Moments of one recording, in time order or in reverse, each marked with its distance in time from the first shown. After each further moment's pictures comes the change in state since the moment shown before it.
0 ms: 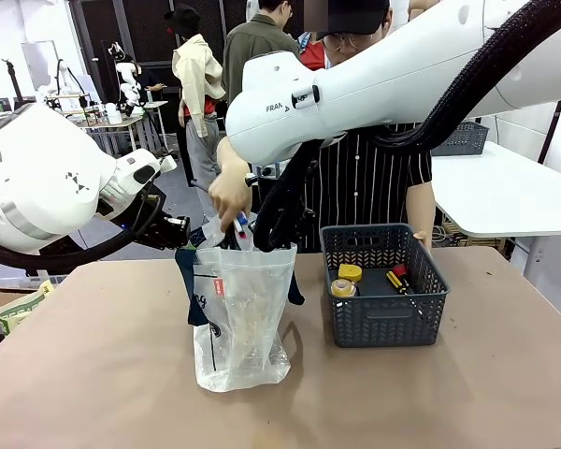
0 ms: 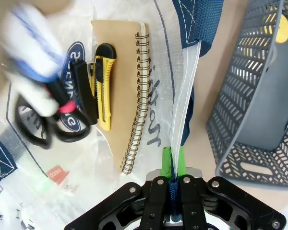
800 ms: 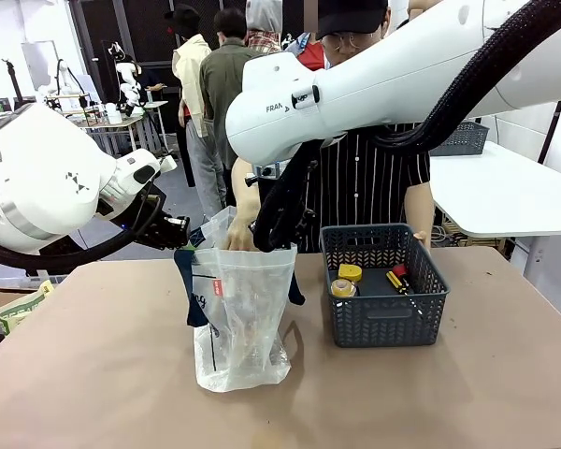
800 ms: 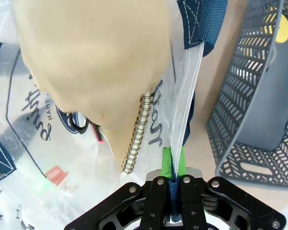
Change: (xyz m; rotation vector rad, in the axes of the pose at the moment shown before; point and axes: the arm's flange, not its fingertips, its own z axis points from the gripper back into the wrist) left arm 0.000 0.000 0.000 0.000 0.000 0.000; right arm 0.000 0.000 0.000 0.000 0.000 0.000
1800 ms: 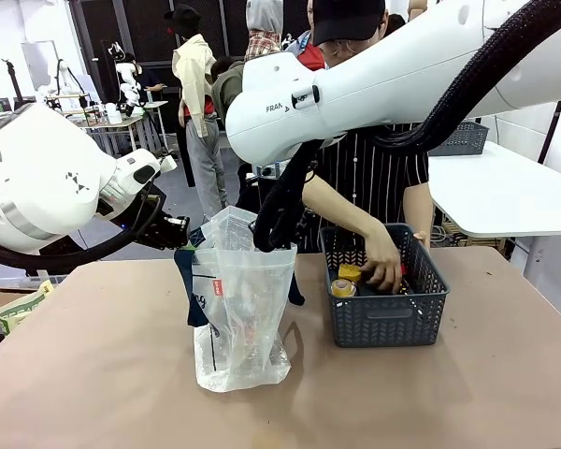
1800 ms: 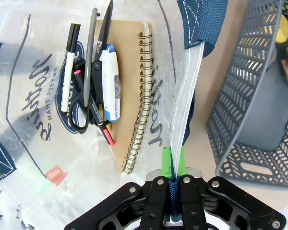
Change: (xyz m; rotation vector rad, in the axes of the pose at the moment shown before) left arm 0.000 0.000 0.000 0.000 0.000 0.000; right arm 0.000 0.000 0.000 0.000 0.000 0.000
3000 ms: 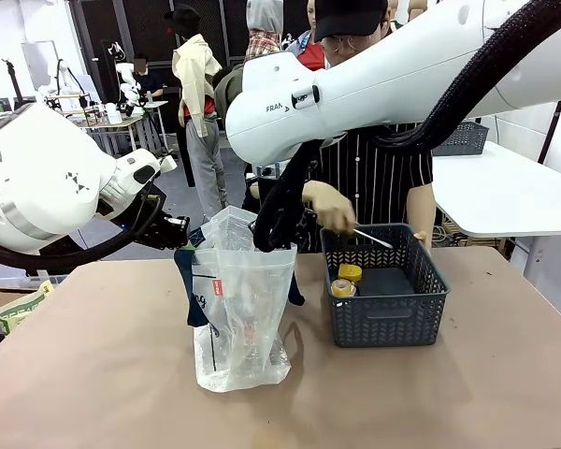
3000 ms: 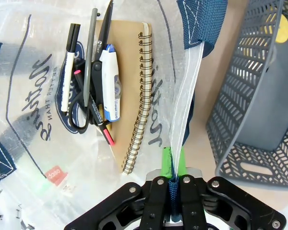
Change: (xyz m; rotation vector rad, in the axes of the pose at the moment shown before) left arm 0.000 0.000 0.000 0.000 0.000 0.000; right arm 0.000 0.000 0.000 0.000 0.000 0.000
